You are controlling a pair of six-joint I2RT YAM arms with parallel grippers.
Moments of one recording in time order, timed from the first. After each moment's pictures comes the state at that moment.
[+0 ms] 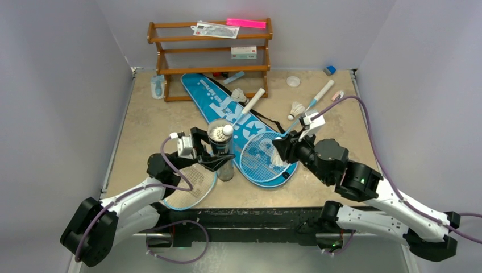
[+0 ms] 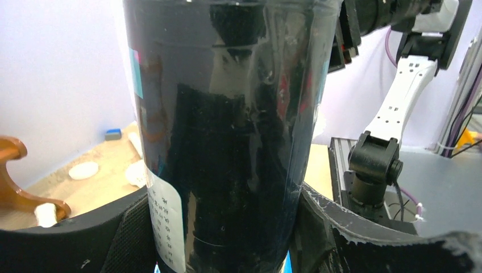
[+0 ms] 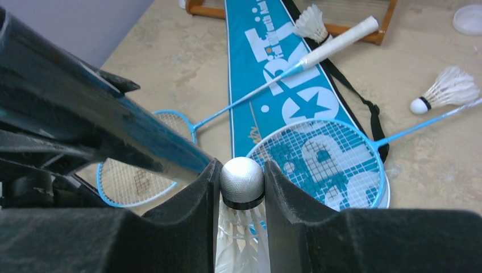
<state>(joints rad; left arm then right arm) -0.53 0.99 0.27 1.25 0.70 -0.35 1.05 0.74 0.94 -0.49 0.45 0.39</state>
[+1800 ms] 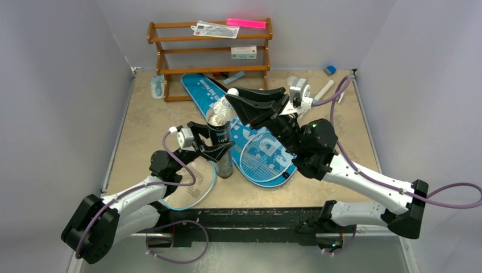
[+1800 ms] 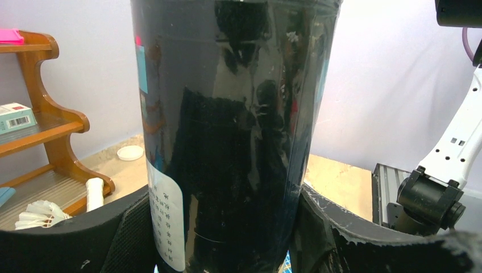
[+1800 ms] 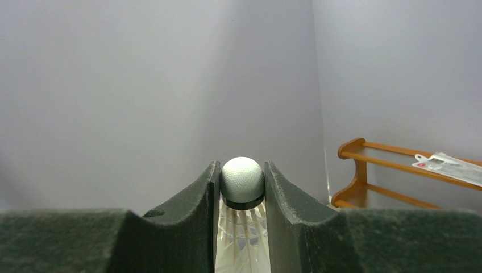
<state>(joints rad) -0.56 1.03 0.28 1.22 0.48 -0.31 1.05 1.14 1.11 0.63 0.06 0.18</state>
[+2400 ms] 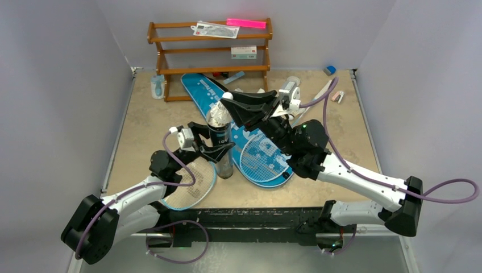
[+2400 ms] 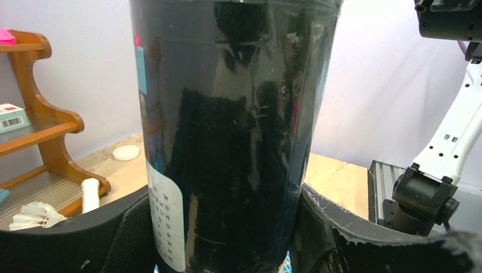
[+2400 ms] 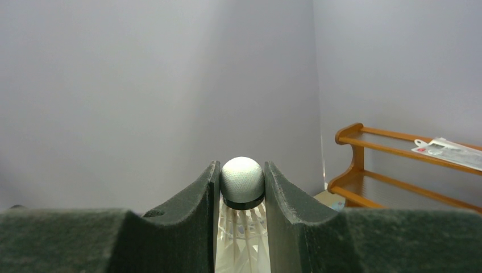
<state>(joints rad) -0.56 1.02 0.28 1.21 0.50 -0.31 1.05 1.18 1.08 0.66 0.06 0.16</state>
